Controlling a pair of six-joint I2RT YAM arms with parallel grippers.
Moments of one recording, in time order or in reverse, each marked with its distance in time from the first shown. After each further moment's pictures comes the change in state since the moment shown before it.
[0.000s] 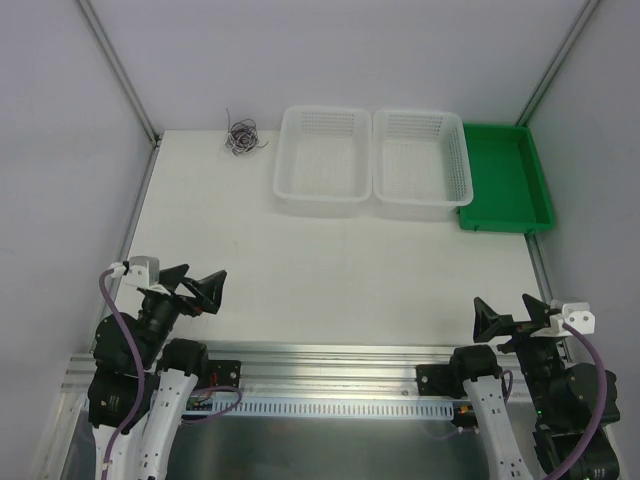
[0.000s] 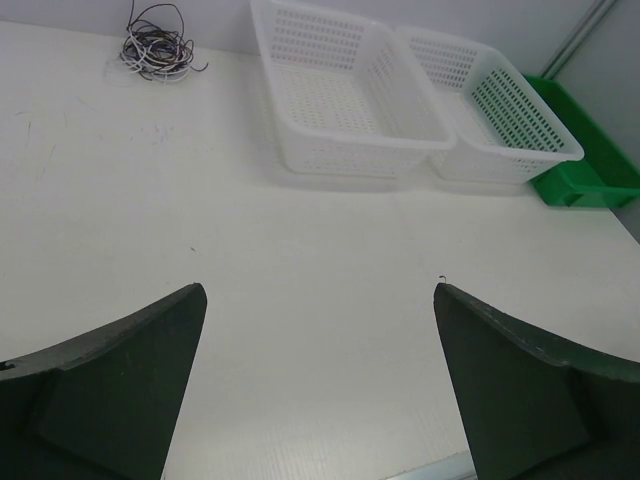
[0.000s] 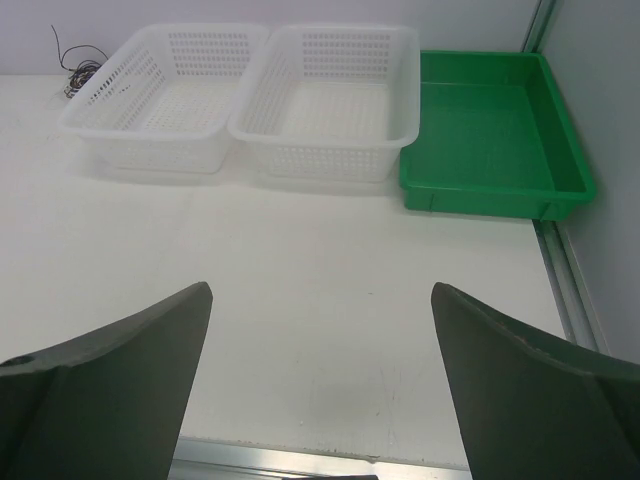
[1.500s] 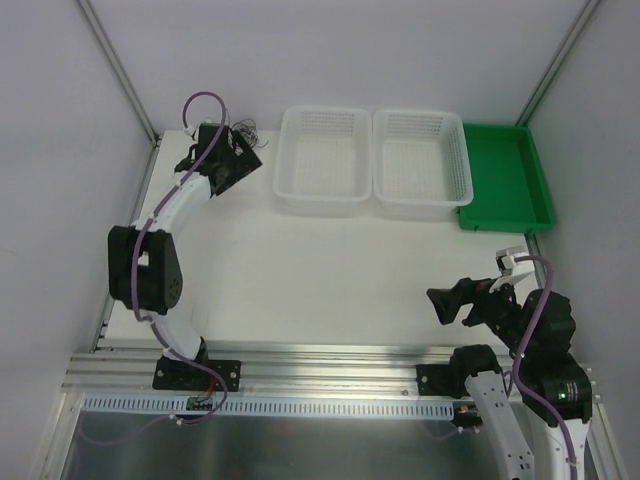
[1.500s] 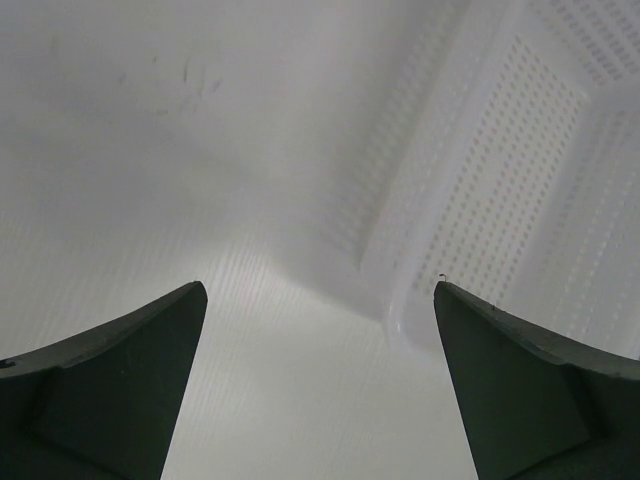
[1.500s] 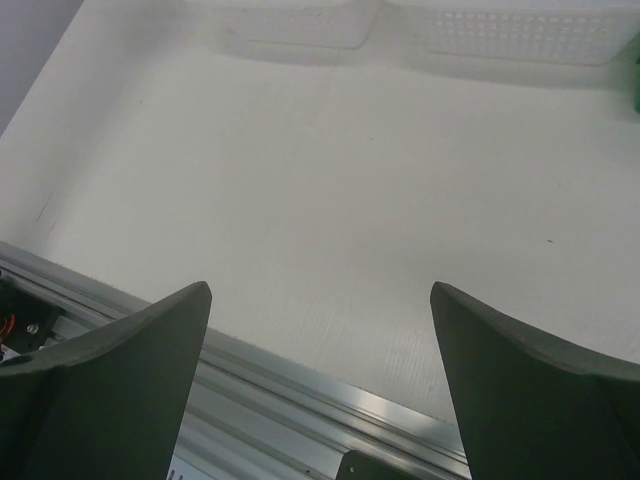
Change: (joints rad) left arm 0.017 1.627 0.636 0.301 -0.173 -0.387; right arm 0.000 0.242 -0.122 0.052 -0.339 0.157
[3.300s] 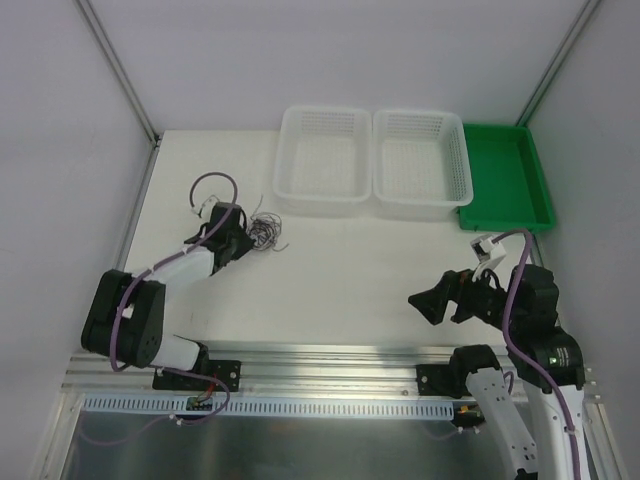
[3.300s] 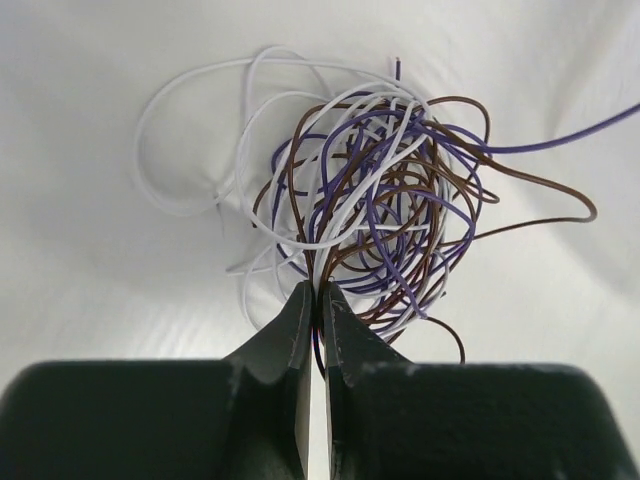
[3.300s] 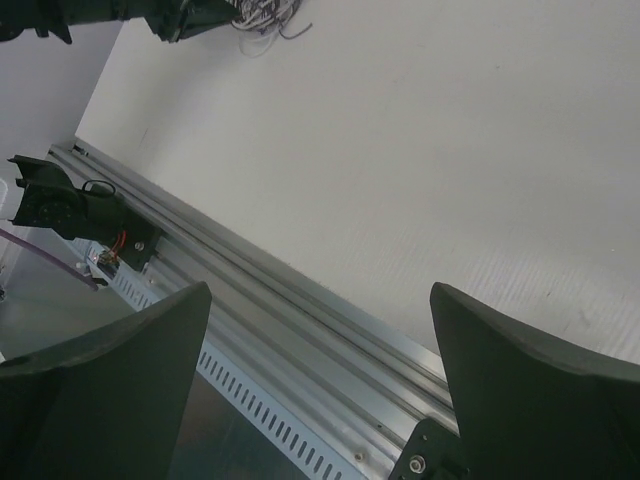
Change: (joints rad) left arm -0.068 -0.158 -0.582 0.314 -0.154 -0.212; right arm 0.000 0.137 -0.027 0.000 -0.264 0.039
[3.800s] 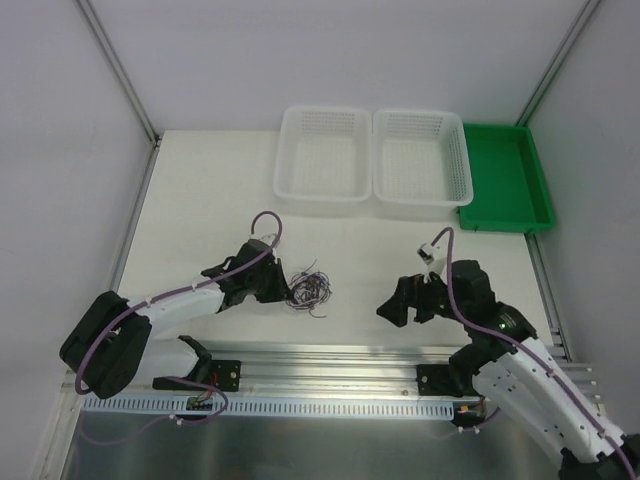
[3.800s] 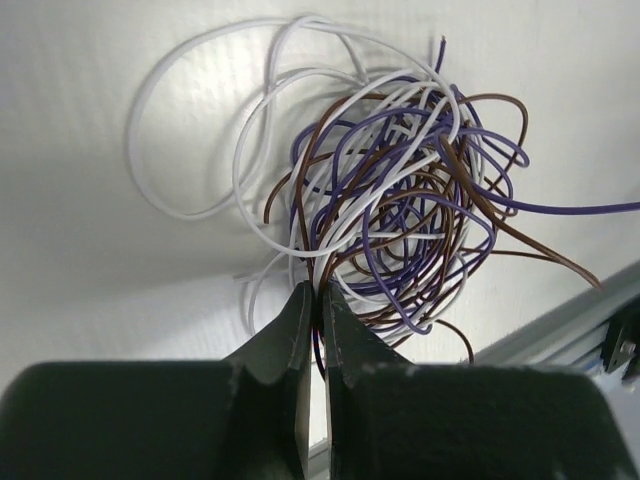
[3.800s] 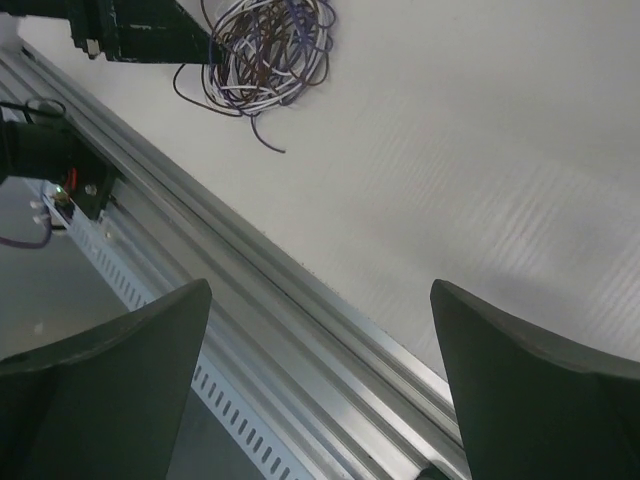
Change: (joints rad) left arm -0.385 -0.235 -0.262 -0.033 0.341 0.172; right arm 0.322 0.093 -0.374 0.364 0.141 0.168
